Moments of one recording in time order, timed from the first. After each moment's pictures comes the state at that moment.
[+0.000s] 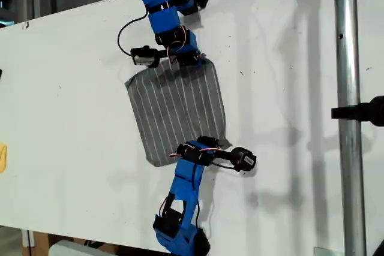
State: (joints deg) arm 0 11.1 44.4 53.4 86.2 -97.0; arm 1 -6.6 109.2 139.2 59.0 86.4
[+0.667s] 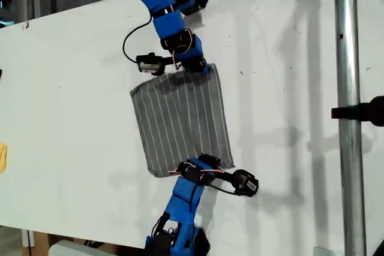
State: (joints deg) arm 0 15.0 66.3 79.7 82.1 -97.6; arm 1 -10.5 102.8 133.4 53.0 87.1
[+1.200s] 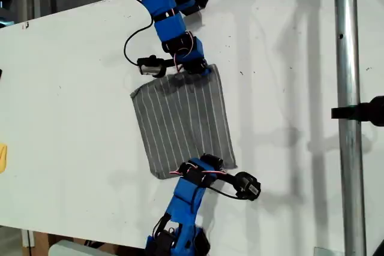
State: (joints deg) arm 0 15.0 66.3 76.8 83.6 -96.2; arm 1 -10.7 100.2 131.4 53.1 87.1
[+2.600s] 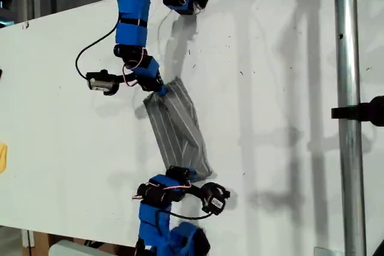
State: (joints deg) arm 0 2.8 90.7 83.0 96.0 -91.9; arm 1 15.4 94.7 98.8 62.8 53.9
